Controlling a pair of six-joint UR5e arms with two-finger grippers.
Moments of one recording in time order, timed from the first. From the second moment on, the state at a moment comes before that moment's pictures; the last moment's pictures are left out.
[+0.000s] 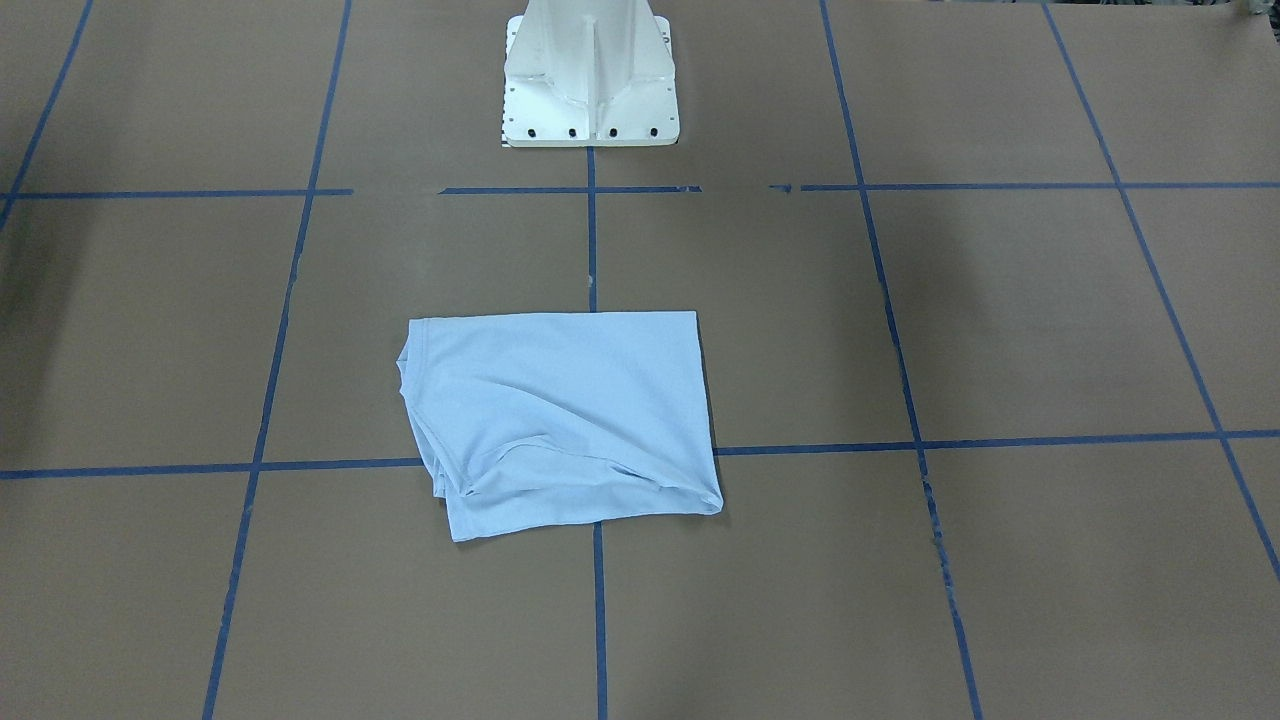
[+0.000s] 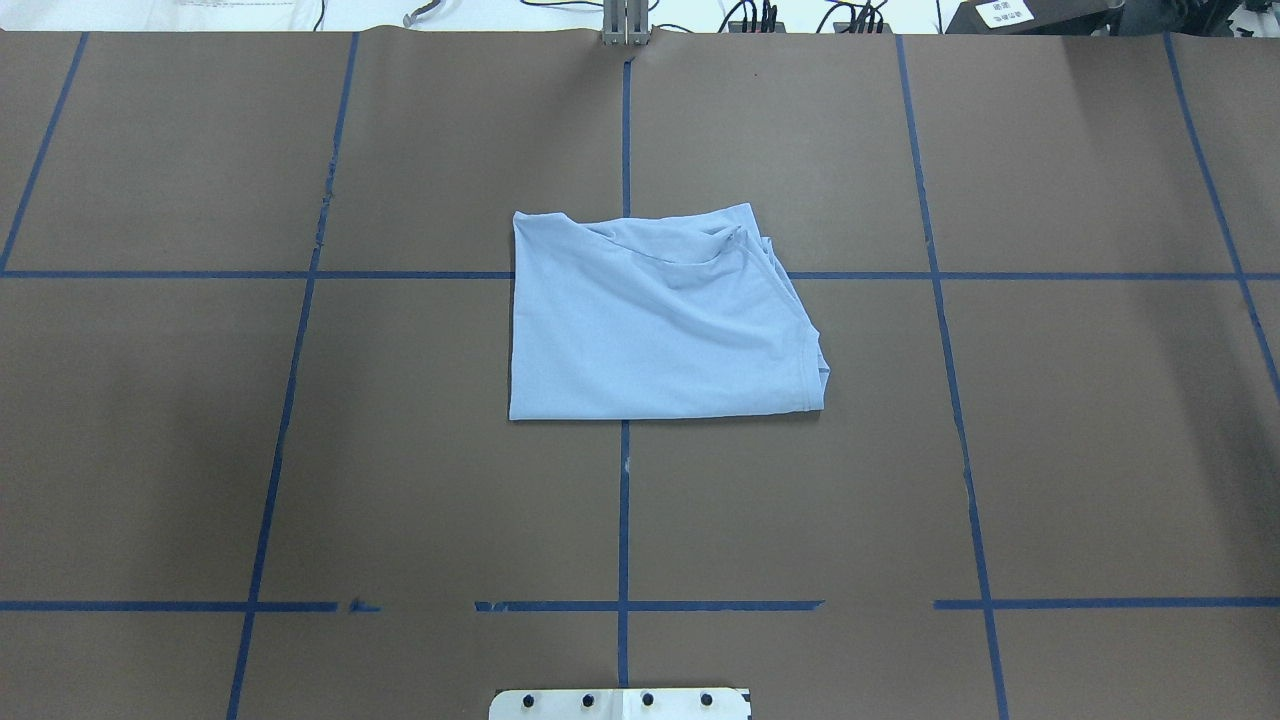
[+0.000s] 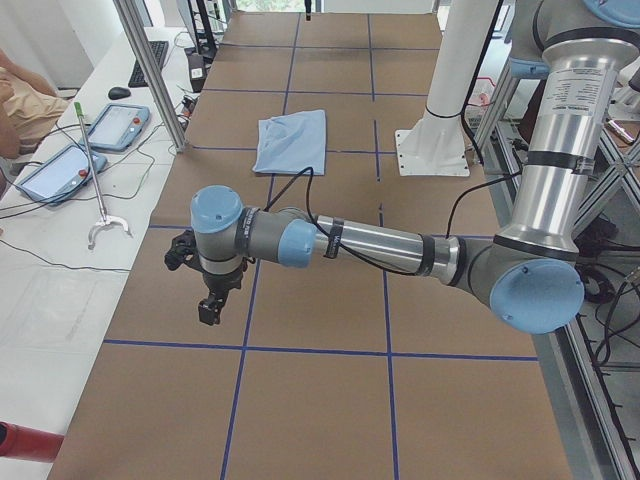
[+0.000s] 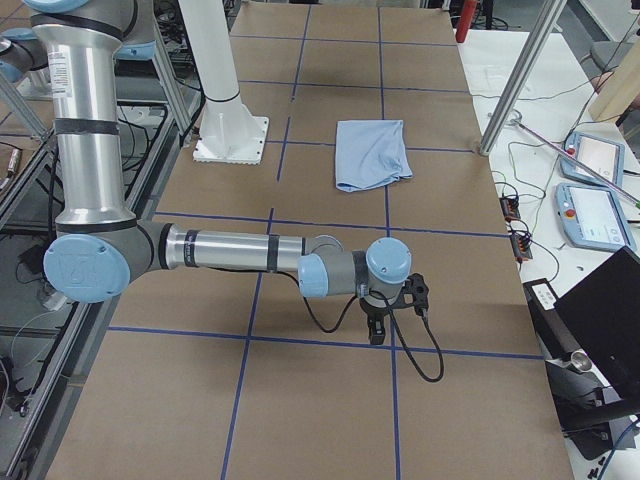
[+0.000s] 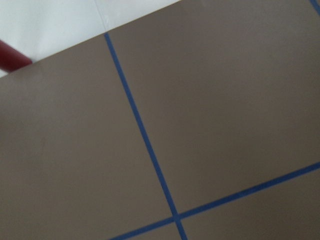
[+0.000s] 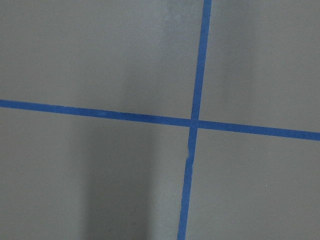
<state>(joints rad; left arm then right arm) -1.58 -1.70 -1.60 -1.60 -2.29 0.18 1.49 -1.54 1.54 -1.49 2.36 0.00</state>
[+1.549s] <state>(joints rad) -1.57 -1.55 -1.64 -1.68 -2.42 0.19 1.50 -1.54 1.65 -1.64 2.29 -0.06</state>
